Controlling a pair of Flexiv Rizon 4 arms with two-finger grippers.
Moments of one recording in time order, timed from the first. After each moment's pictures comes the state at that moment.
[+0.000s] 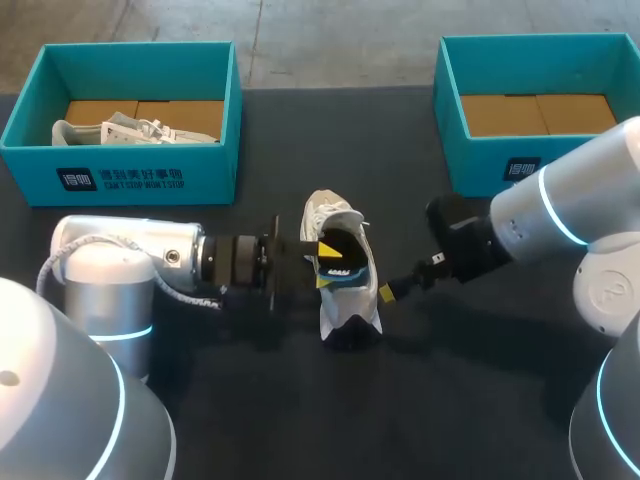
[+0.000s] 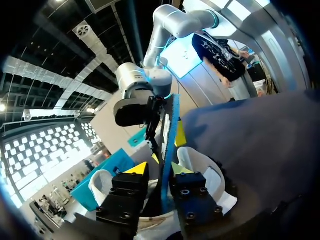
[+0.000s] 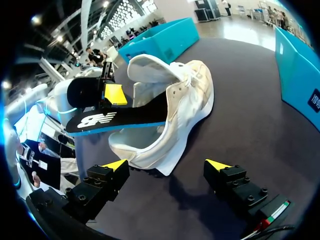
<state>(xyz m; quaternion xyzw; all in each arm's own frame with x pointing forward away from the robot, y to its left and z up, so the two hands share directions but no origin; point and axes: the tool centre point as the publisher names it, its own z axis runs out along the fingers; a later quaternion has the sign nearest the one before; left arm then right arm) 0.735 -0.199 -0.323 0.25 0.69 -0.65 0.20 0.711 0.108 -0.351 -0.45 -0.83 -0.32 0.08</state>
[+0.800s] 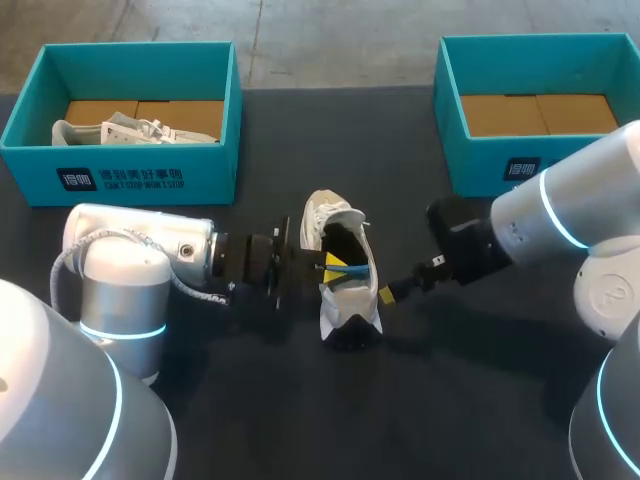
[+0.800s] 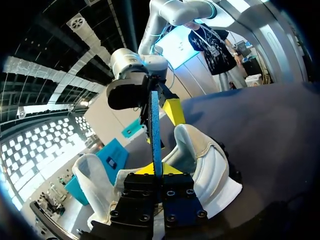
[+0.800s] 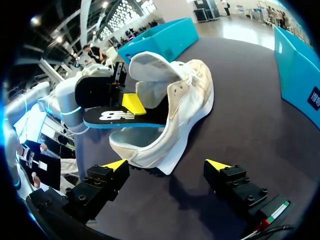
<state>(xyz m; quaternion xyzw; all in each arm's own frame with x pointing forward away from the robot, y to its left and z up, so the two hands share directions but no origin) 0.749 -0.208 -0.349 0.26 0.72 -0.61 0.19 0.709 0.107 -0.351 -0.45 -0.83 -0.32 0.08</state>
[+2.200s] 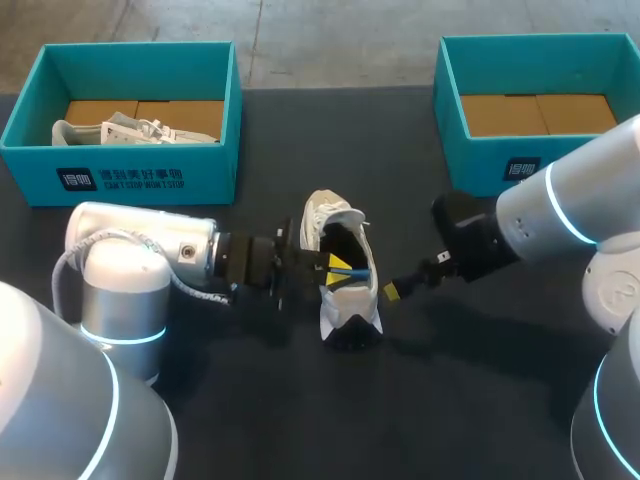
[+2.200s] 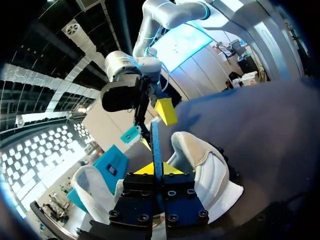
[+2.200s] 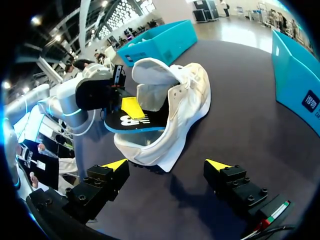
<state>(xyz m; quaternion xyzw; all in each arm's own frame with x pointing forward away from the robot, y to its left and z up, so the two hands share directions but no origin) 0.742 -0.214 -0.344 0.29 0.71 -0.61 0.20 0.706 0.101 -0.339 -0.45 -0.83 -0.31 0.07</state>
